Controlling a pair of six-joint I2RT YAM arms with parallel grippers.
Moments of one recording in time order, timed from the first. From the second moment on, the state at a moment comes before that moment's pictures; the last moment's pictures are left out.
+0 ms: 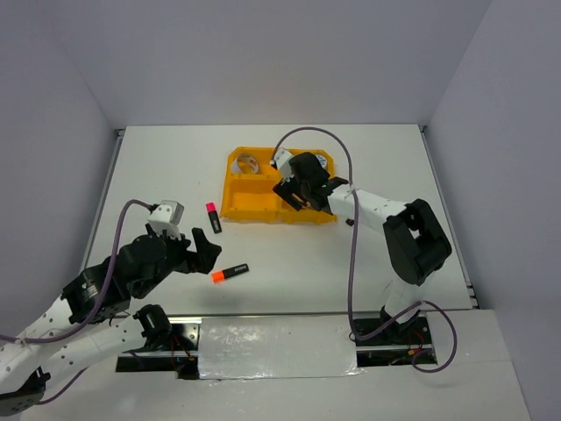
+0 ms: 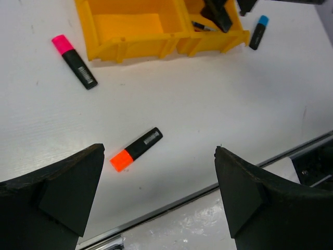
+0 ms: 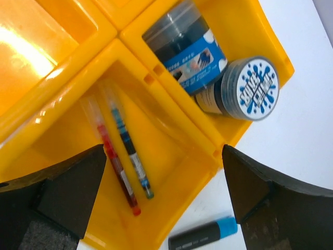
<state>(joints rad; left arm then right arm) -0.92 0.51 0.85 -0.79 -0.40 -0.56 0.61 1.78 1.20 -0.13 0.26 -0.42</state>
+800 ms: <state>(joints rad) -0.31 1.50 1.04 -0.58 -0.23 -0.64 0.63 0.81 0.77 -0.16 -0.01 0.26</state>
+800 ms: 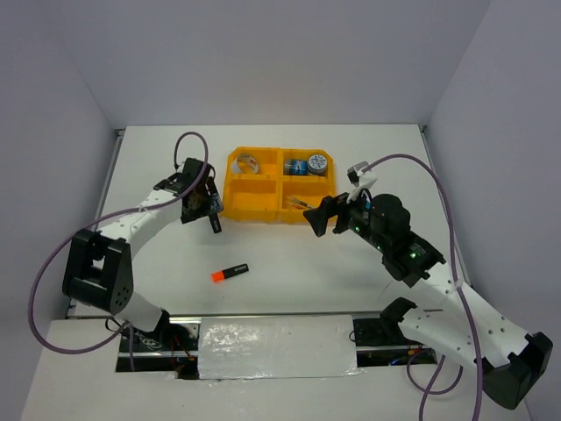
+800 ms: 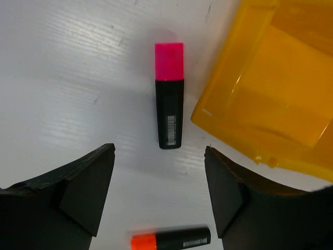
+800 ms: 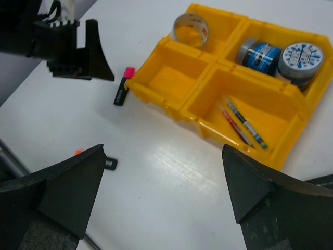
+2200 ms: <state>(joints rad) -0.36 1.38 1.09 -0.54 -0.40 -0.65 0.63 0.80 0.73 -0.31 0.14 0.44</state>
